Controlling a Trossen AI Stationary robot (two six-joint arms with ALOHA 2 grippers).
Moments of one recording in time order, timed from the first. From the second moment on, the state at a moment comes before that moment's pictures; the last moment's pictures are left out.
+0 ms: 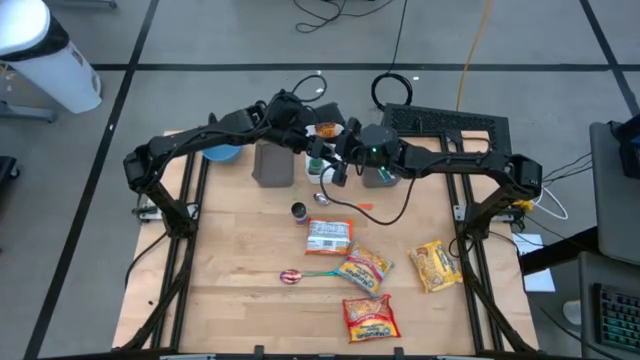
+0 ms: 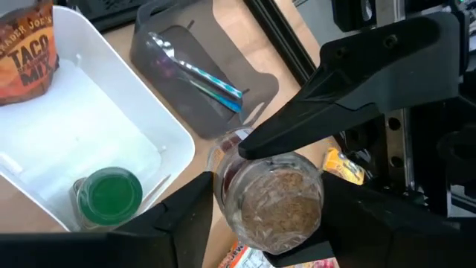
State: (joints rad) left arm 0.47 1.65 1.50 -0.50 0.31 -0.63; right arm -0.30 1.56 1.13 0.19 0.05 -0.26
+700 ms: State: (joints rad) left arm 0.48 1.65 1.50 -0.48 0.32 -0.58; right arm -0.30 1.56 1.13 0.19 0.03 -0.28
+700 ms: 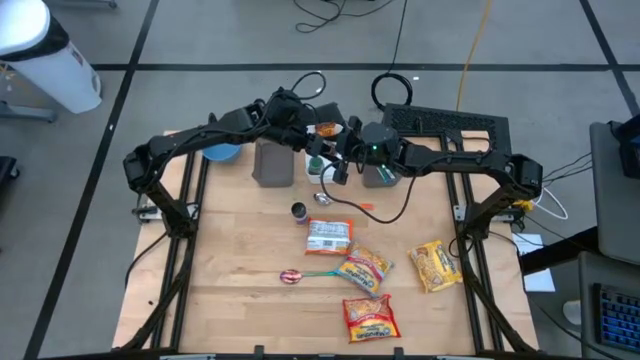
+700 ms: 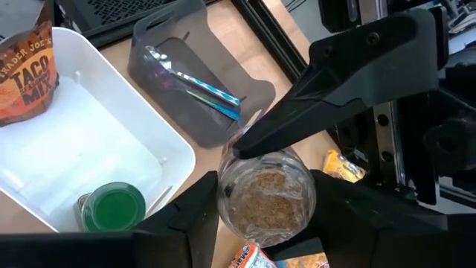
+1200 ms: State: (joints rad) left arm 0.49 1.65 1.50 -0.48 0.34 -0.51; right arm -0.30 1.55 1.13 0.18 0.04 -0.20
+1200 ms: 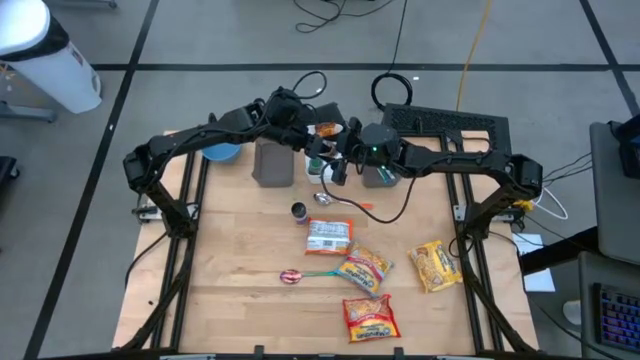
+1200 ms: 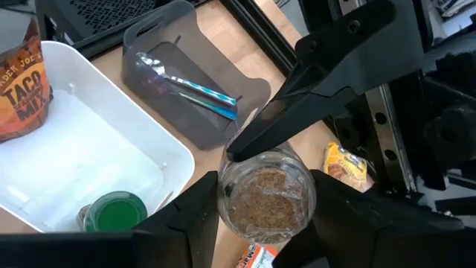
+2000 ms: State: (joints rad) left arm 0.59 1.65 1.50 -0.57 0.33 -0.27; right arm -0.38 1.40 1.04 0.06 0.07 0.00
